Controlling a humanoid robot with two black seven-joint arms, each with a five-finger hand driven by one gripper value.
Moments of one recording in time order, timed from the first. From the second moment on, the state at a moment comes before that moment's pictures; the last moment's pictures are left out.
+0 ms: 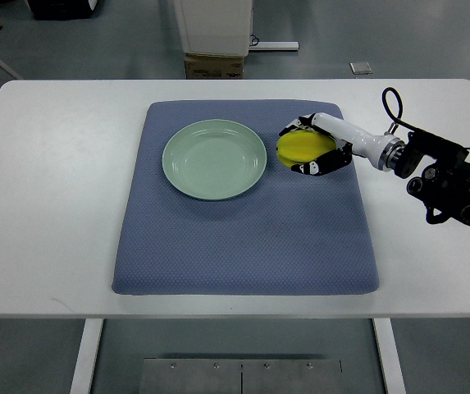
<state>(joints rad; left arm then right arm) -0.03 0.00 -0.10 -0.21 0.09 0.06 -0.21 1.08 -0.30 0.06 0.74 -0.95 0.00 0.42</state>
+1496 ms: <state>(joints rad) -0.03 0.00 -0.10 -0.21 0.09 0.06 -0.21 1.20 0.00 -0.04 0.67 -0.89 0.01 0.25</state>
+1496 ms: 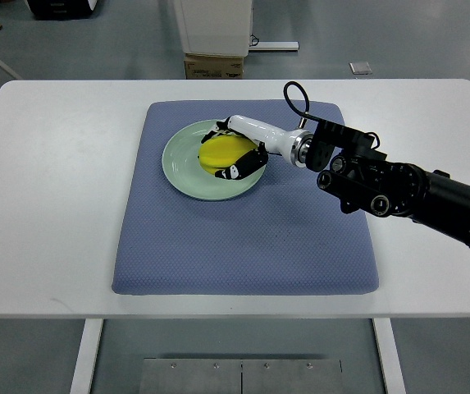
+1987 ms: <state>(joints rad) -0.03 0.00 -0.10 -0.21 0.09 0.06 -0.21 1.18 0.00 -0.07 0.67 -0.89 0.00 0.23</state>
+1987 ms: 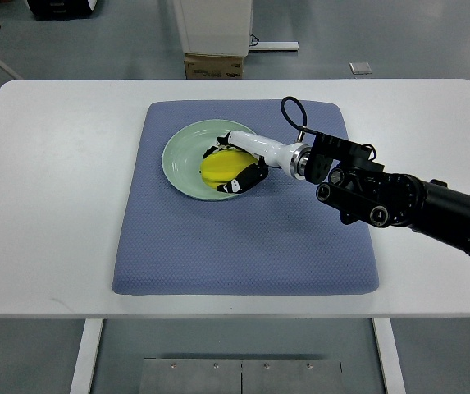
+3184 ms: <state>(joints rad) -0.03 0.00 -0.10 -0.21 0.09 0.06 -0.21 1.16 -0.01 0.21 0.62 -0.58 -0.01 0.17</state>
